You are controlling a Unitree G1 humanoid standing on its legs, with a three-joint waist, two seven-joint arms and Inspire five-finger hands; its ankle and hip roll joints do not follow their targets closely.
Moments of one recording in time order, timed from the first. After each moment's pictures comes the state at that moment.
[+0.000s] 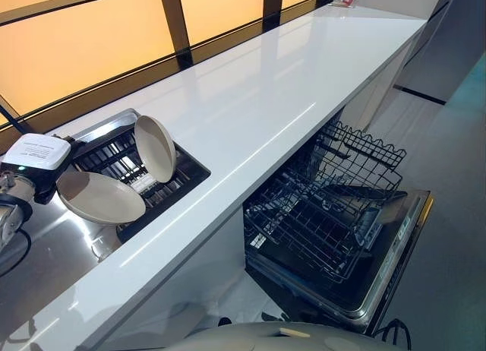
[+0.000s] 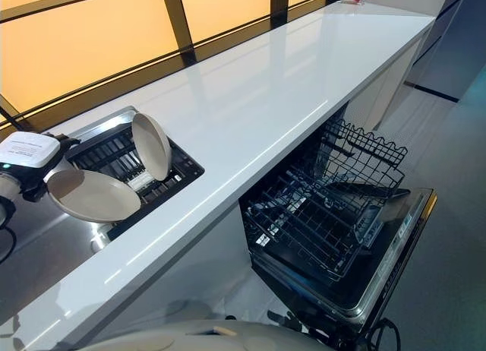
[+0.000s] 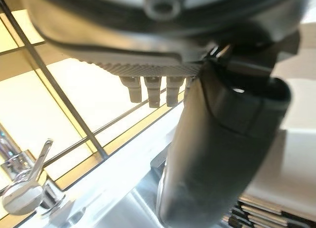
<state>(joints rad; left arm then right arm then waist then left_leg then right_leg) 0.03 1.11 0.17 0.31 0.94 -0.25 0.01 0.05 -0.26 0.00 1.29 0.56 0.15 0.27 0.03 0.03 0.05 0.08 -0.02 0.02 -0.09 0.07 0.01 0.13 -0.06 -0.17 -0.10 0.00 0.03</state>
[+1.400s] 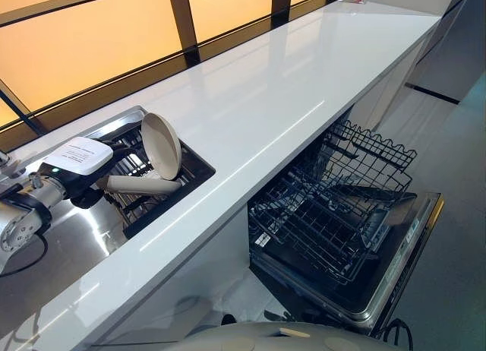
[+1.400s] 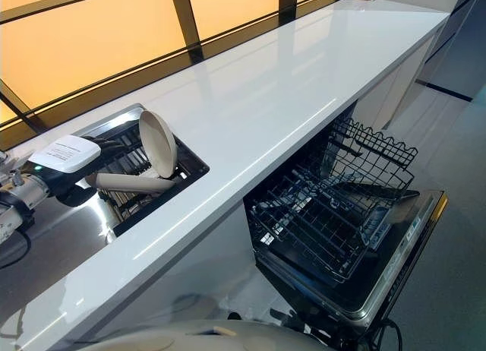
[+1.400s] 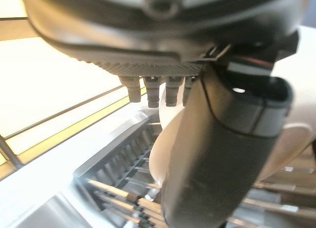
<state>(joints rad) 0.11 1.11 0.19 0.13 0.69 -0.42 -0.11 0.05 -0.27 0.00 1.29 0.56 0.16 0.26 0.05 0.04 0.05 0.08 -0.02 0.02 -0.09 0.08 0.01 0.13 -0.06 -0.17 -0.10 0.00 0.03</state>
